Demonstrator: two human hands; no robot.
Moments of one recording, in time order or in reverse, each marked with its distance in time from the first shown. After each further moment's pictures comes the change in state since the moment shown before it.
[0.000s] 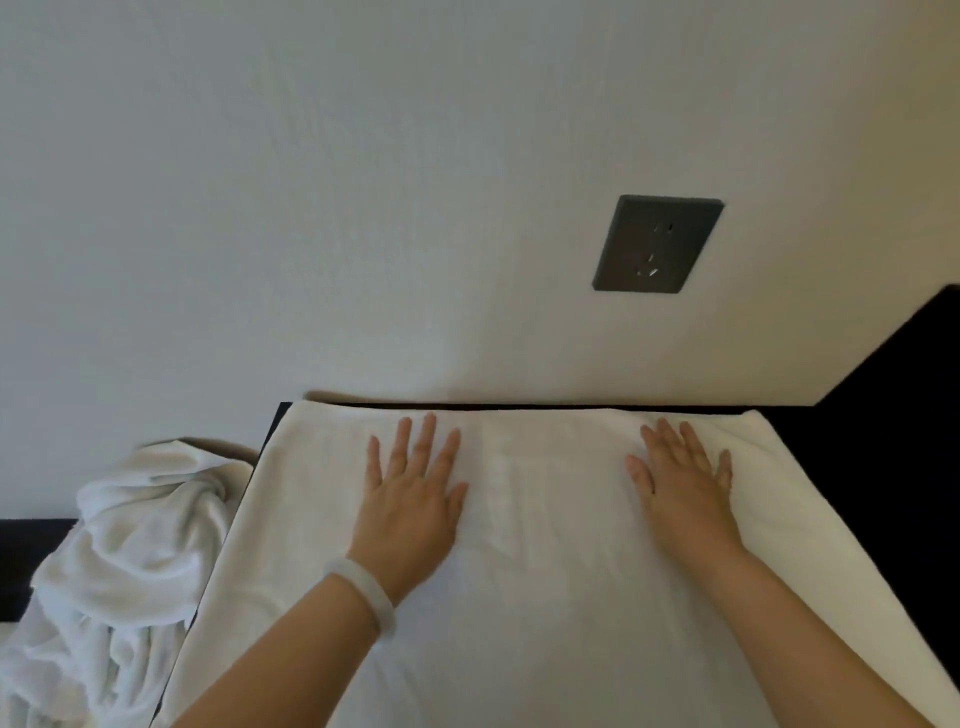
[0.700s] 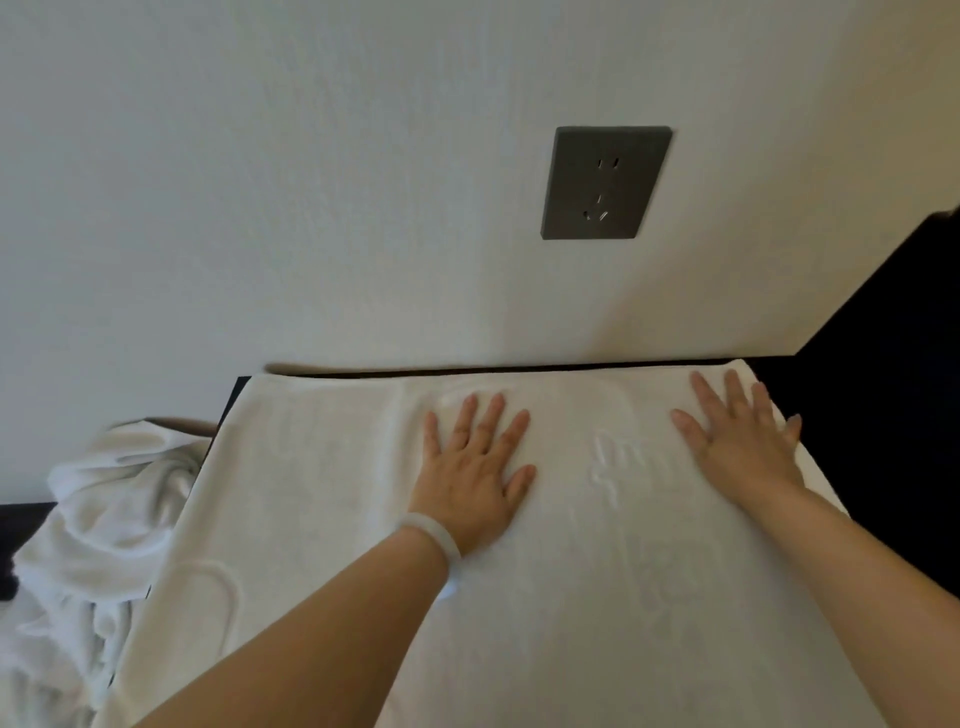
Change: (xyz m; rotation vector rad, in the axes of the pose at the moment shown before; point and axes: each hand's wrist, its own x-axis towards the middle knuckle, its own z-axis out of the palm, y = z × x) left_hand 0.022 0.087 0.024 -0.007 -0.269 0.130; right_hand 0.033 0.102 -0.002 -0.151 -0.121 0.172
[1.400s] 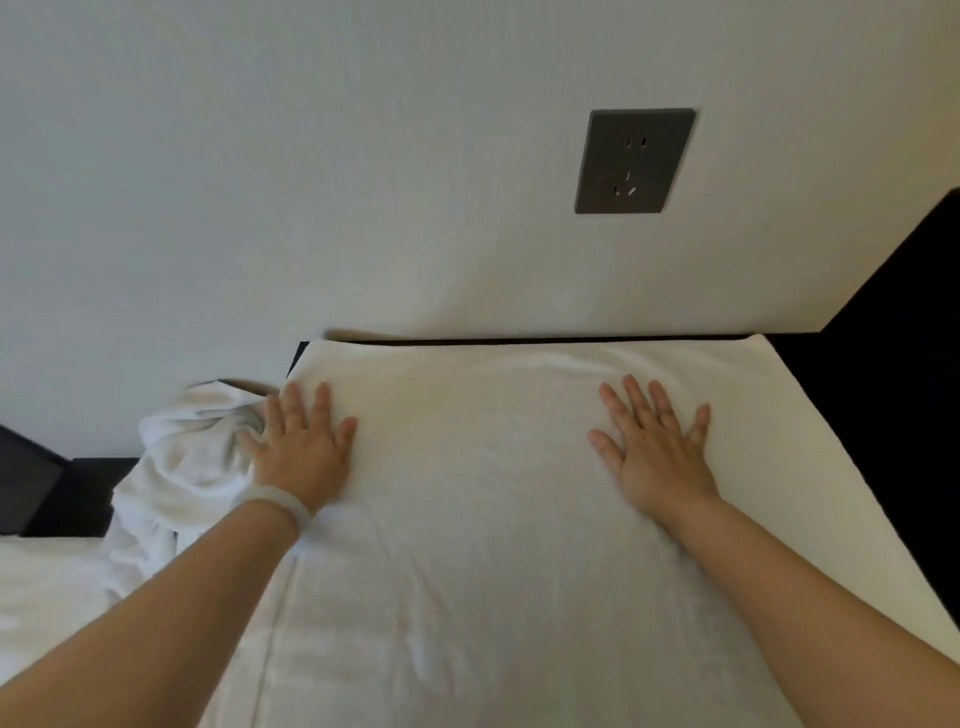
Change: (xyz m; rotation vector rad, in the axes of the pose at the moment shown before) left_hand -0.099 -0.159 -0.014 -0.006 -0.028 -0.654; right_hand -0.088 -0.090 0.014 -0.020 0.004 -0.300
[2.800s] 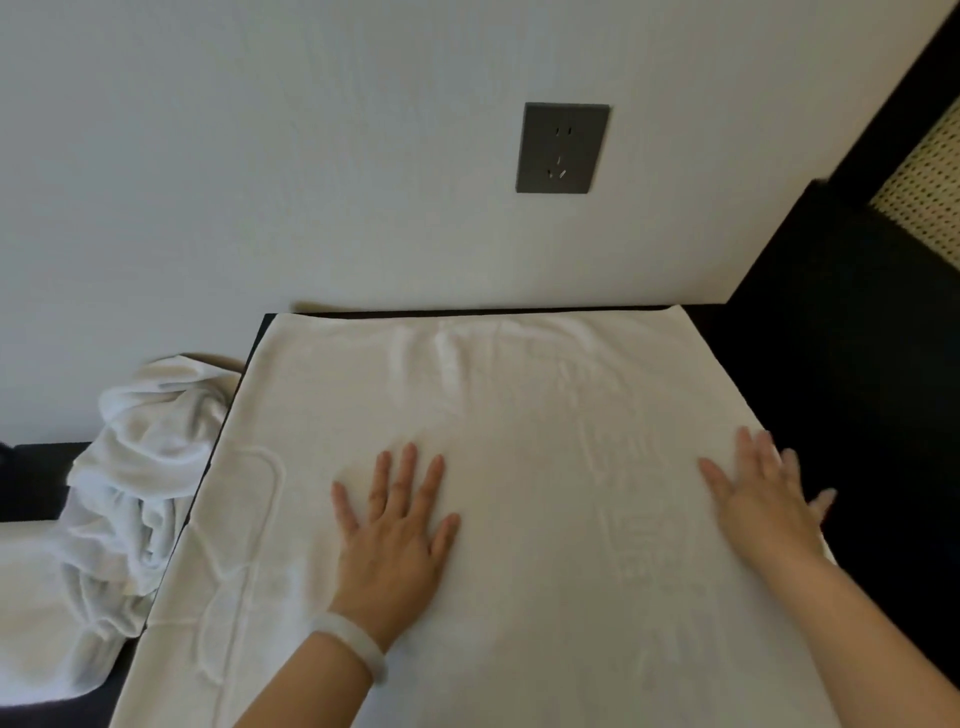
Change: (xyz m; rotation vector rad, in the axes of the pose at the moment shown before) left_hand -0.181 0.077 0.039 -0.046 0.035 0.417; right_hand -0.133 0.125 0.008 0.152 -0.026 0.498
